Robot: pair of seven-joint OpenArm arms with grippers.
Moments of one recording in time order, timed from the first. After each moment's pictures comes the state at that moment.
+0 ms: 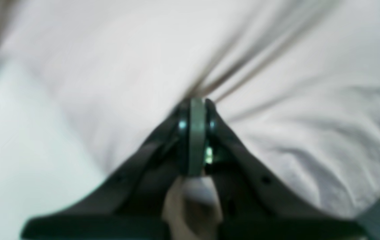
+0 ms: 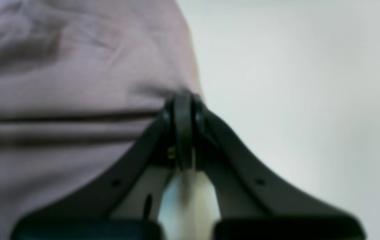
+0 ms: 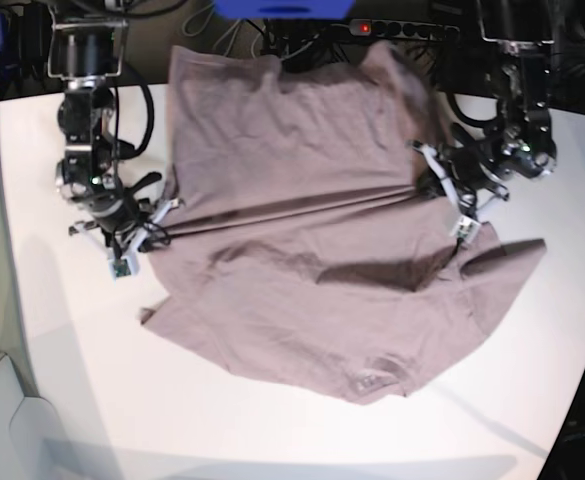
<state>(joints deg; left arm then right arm) 6.4 -15.7 -10.6 86.7 -20.4 -34.0 51.3 -0.8 8.2 5.2 79.1 -0.8 17.5 -31.9</state>
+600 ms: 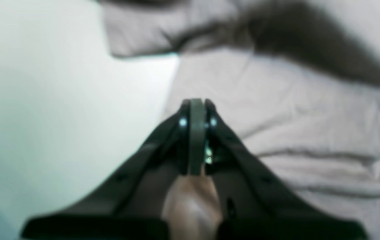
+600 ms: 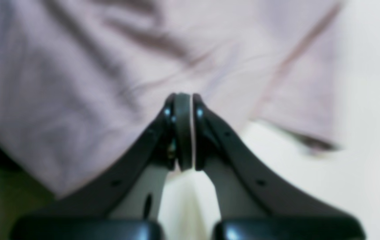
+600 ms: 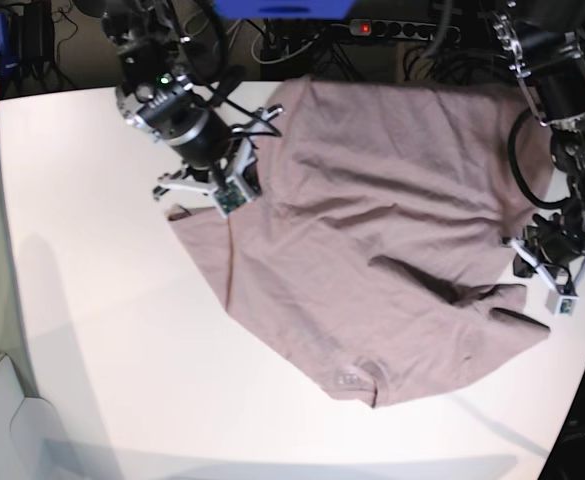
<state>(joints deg) -10.2 -19.9 -25.2 78.6 -18.6 -32.9 54.8 -18.2 6.3 -13.4 113.4 -2.1 18.0 -40.8</state>
